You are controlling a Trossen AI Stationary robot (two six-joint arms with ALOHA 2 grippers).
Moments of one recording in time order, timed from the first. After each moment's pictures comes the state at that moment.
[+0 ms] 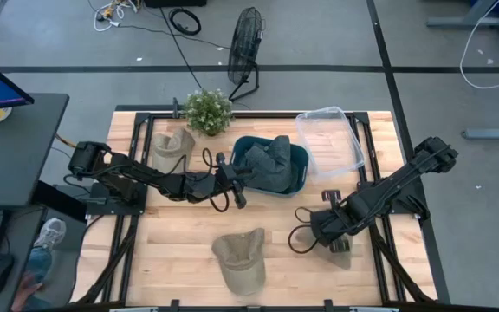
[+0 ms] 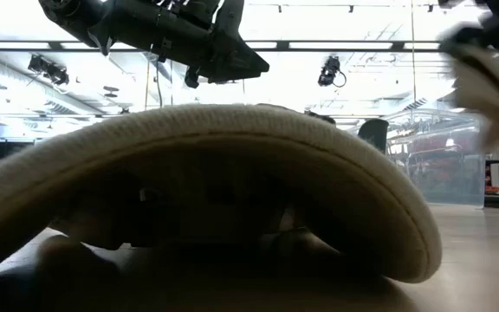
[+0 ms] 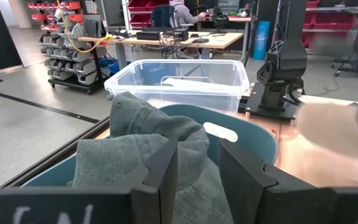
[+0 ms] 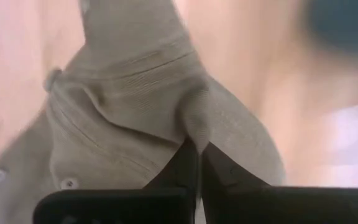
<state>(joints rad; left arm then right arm) -0.14 1.59 0.75 0.72 -0.60 -0.07 0.57 1.44 1.15 -1.22 0.12 0.49</state>
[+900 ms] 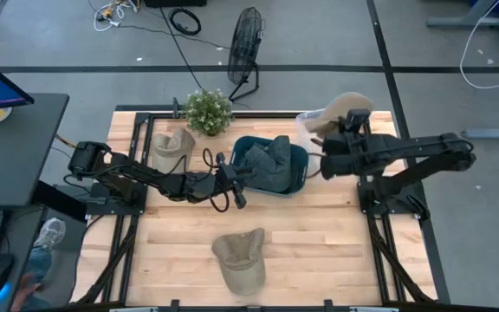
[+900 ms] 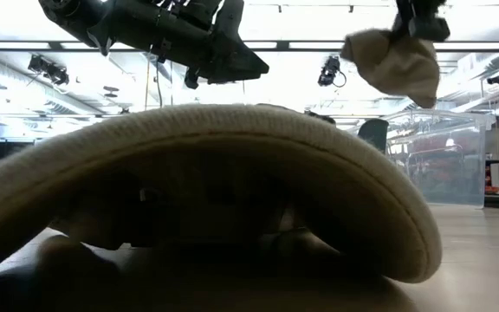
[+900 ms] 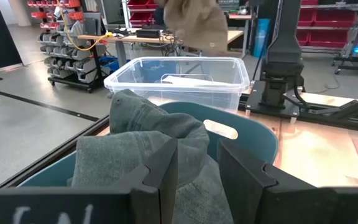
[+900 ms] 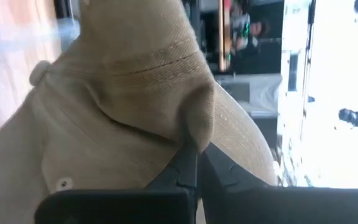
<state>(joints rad) -0.14 1.59 0.75 0.71 -0.60 -0.07 0.11 1.22 1.28 -1.55 1.22 0.03</state>
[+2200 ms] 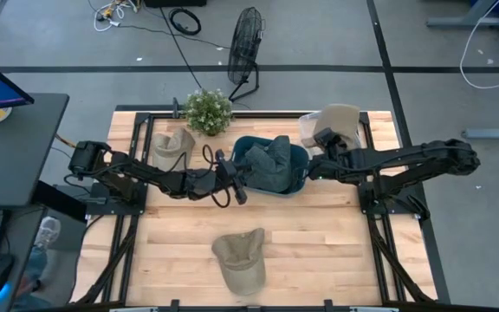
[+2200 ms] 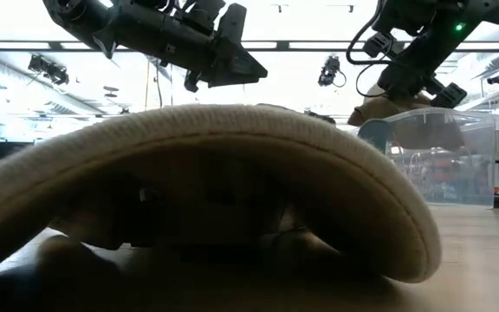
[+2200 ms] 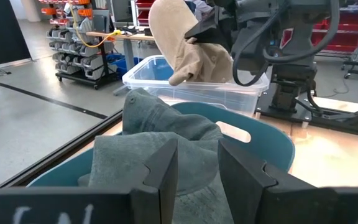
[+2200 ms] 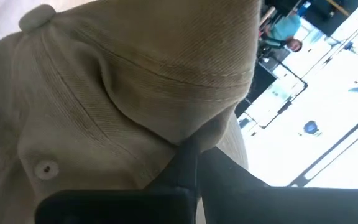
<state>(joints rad) -0.11 1.59 0.75 0.70 -0.60 -0.09 -0.02 1.18 0.79 -0.87 1.23 -1.01</state>
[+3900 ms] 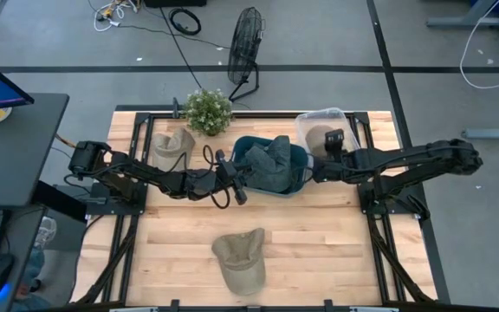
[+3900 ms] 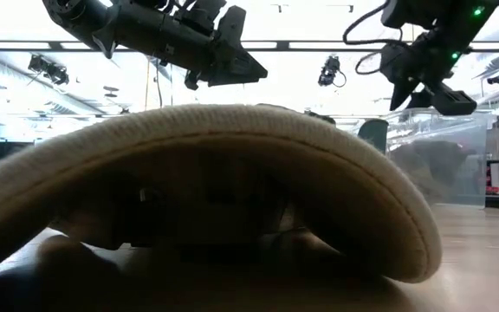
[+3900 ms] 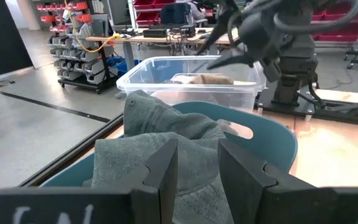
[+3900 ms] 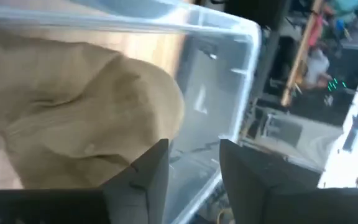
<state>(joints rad) -0.11 1.59 0.75 0.70 -0.60 -0.04 0.02 1.14 0.81 -0.99 0.93 -0.41</state>
